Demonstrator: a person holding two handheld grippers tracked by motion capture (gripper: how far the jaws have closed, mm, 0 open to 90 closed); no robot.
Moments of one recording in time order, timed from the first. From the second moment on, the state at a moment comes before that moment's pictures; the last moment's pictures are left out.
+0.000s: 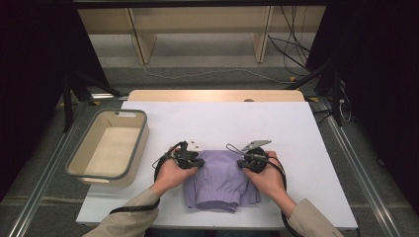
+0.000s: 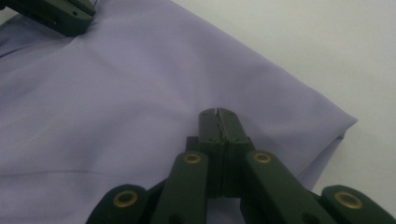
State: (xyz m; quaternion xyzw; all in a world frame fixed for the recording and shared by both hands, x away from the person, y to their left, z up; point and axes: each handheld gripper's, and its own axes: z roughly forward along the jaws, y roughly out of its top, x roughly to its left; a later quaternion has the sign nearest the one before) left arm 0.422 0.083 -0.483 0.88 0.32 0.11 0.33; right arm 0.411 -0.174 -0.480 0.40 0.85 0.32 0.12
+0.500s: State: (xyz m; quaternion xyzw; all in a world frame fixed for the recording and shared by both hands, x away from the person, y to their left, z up) left arm 0.408 0.113 -0.459 0.85 0.33 0.11 0.40; right arm 0.384 -0.197 -0.460 0.39 0.82 0.40 0.14
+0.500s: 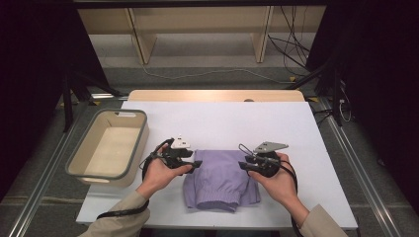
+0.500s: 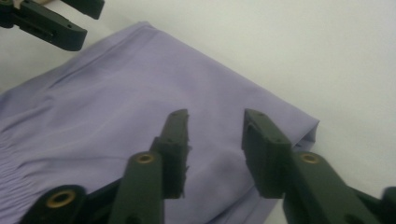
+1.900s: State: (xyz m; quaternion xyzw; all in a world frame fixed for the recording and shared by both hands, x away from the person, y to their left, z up) left arm 0.369 0.143 -0.463 0.83 0.33 0.12 0.42; right arm 0.341 -0.244 -0.458 0.40 0.77 0.46 0.16
